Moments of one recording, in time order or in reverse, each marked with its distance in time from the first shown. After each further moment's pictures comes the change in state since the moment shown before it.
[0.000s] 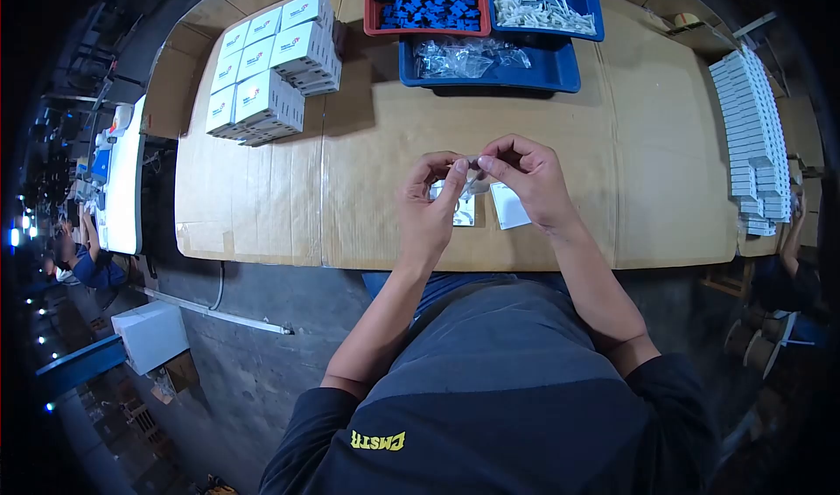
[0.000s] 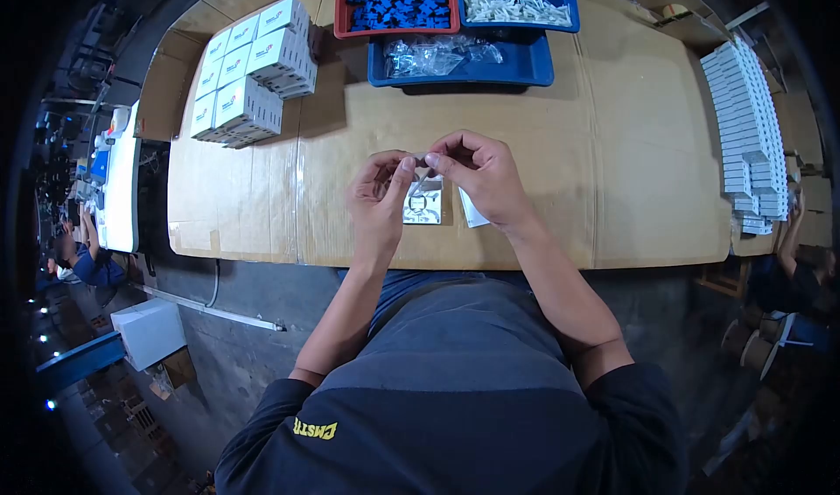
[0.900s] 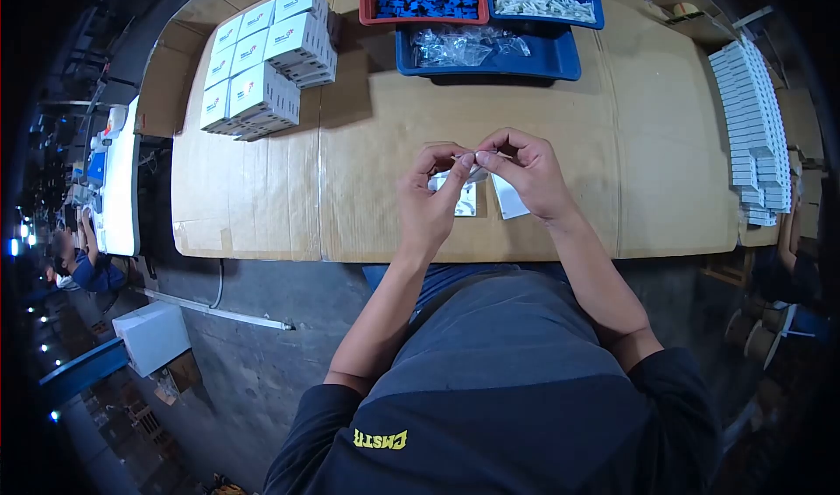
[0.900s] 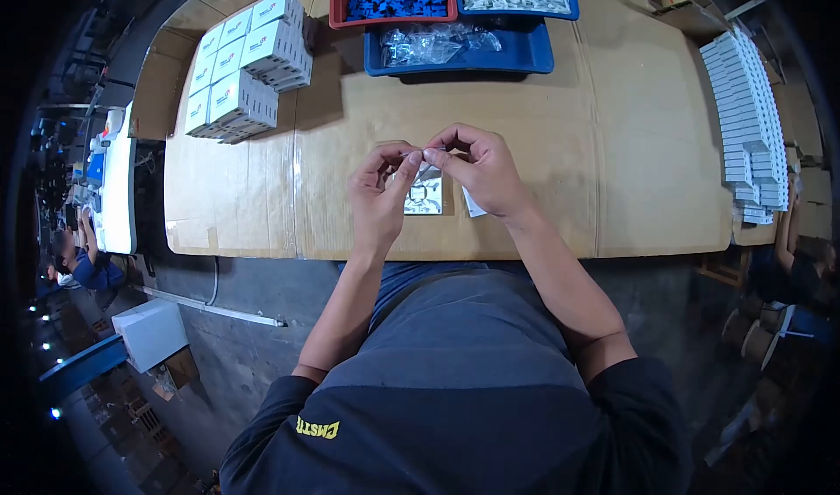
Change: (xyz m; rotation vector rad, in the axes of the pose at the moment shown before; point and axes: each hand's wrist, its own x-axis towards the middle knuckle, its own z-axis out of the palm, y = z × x) left_hand 0.002 -0.010 -0.009 0.093 -0.098 0.102; right_hand 0.000 0.010 0.001 -0.059 -0.036 -0.018
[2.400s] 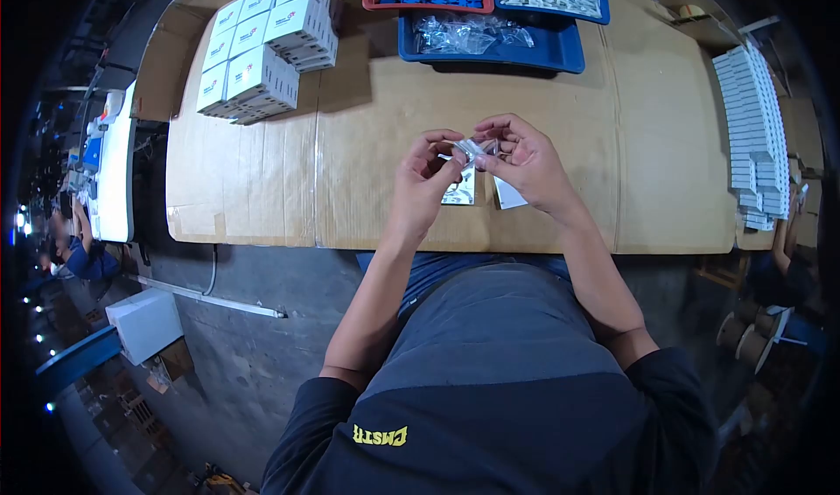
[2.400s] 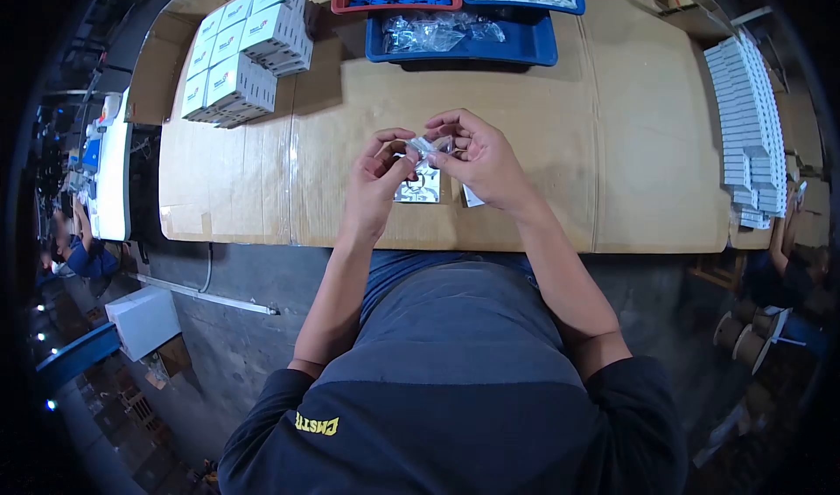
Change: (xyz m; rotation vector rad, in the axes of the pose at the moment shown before) left_hand -0.002 -0.007 -0.013 -0.181 -0.074 -0.324; right_hand -0.003 0.005 -0.001 -0.008 -0.044 0.022
